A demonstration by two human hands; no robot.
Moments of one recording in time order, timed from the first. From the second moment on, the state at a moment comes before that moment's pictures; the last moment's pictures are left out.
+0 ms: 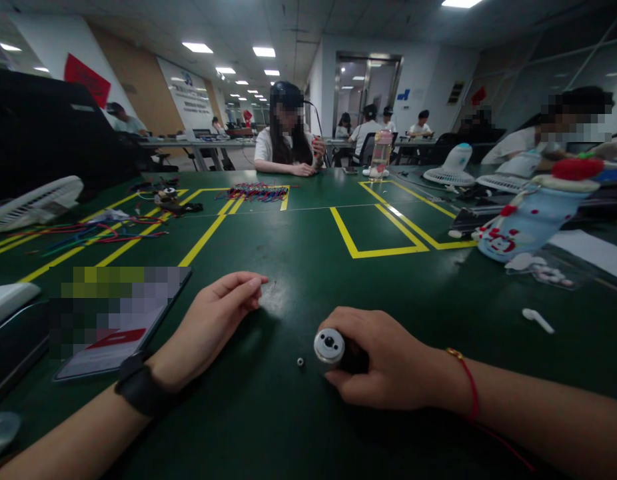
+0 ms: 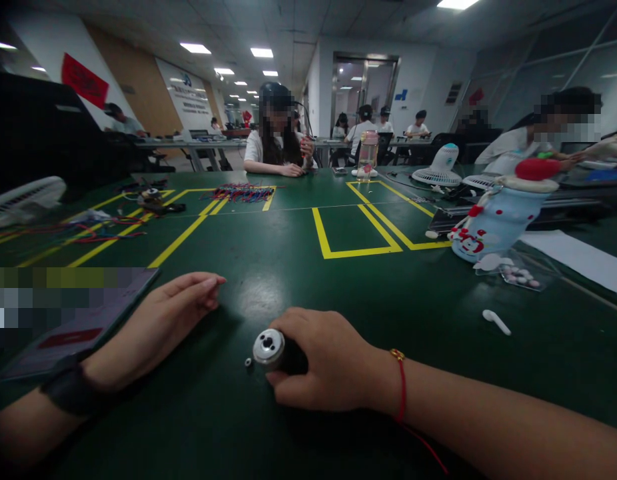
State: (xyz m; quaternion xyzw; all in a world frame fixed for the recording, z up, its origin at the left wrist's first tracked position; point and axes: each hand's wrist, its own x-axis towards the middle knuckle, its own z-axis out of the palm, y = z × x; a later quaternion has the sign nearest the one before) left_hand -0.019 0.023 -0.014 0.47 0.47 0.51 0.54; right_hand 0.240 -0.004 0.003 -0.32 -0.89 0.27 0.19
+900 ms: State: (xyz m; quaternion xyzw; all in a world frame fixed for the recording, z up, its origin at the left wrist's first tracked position) left_hand 0.026 -0.023 0.018 0.81 0.39 0.33 0.29; right_hand 0.234 -0.004 -0.003 -0.31 -0.90 0.24 0.20
